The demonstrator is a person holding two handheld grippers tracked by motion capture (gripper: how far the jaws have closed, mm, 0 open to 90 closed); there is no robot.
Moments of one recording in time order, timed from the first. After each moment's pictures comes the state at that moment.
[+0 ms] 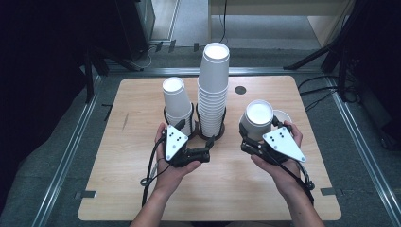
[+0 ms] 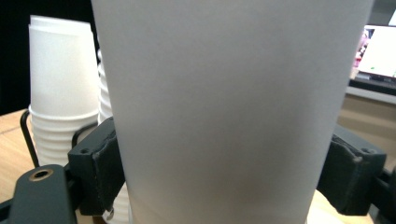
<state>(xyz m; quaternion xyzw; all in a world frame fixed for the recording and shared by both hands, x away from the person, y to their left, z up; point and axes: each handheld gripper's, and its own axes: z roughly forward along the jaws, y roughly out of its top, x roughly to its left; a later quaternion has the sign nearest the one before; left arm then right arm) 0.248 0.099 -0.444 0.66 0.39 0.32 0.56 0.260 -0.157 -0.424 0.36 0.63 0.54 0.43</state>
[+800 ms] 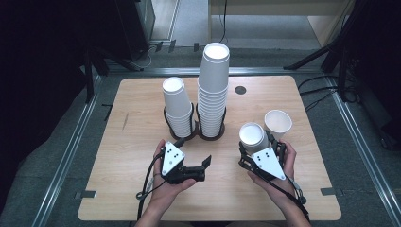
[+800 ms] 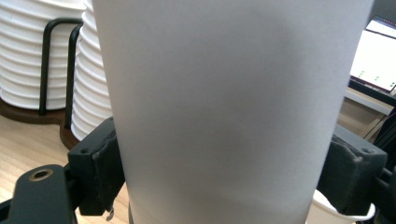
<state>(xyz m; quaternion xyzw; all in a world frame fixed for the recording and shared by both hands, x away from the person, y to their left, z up) 0.223 0.108 -0.476 0.69 0.39 0.26 0.55 0.248 -0.155 -0.495 0.35 0.67 0.45 0.48</state>
